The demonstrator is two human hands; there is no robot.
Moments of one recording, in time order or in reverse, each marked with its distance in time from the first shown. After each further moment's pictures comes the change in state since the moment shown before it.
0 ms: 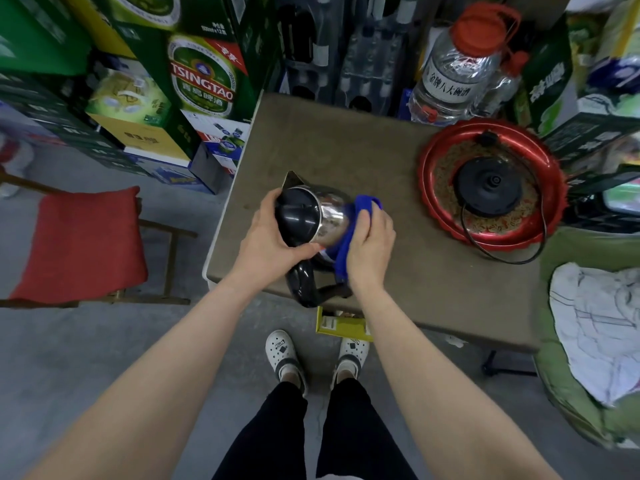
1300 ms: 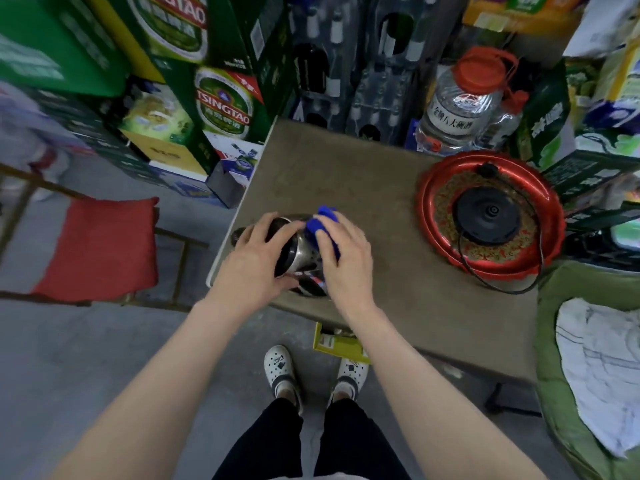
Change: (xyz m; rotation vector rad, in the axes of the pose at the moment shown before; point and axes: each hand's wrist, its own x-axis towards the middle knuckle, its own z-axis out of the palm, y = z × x) left_hand -0.033 0.016 -0.018 0.610 0.008 0.209; right_hand -0.011 -0.032 -0.016 -0.089 -0.235 -0.481
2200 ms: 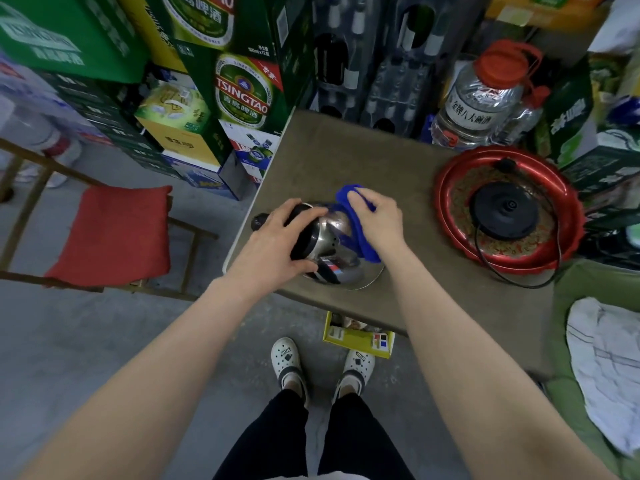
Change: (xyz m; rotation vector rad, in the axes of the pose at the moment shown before) left_hand -0.003 -0.011 -0.007 -0.116 -0.032 0.057; right_hand 0.053 0.006 -0.009 0.064 -0.138 0.393
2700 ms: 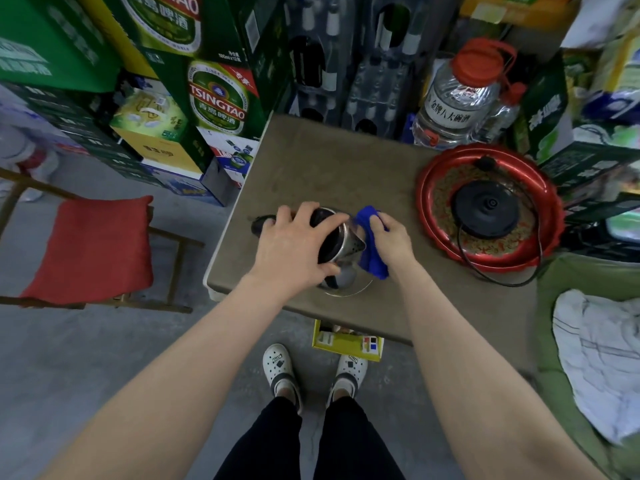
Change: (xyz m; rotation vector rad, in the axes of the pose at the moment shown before) left_hand 0.040 0.052 0.024 0.417 0.034 0.070; right_hand 0.021 0.069 -0.033 0.100 0.010 0.304
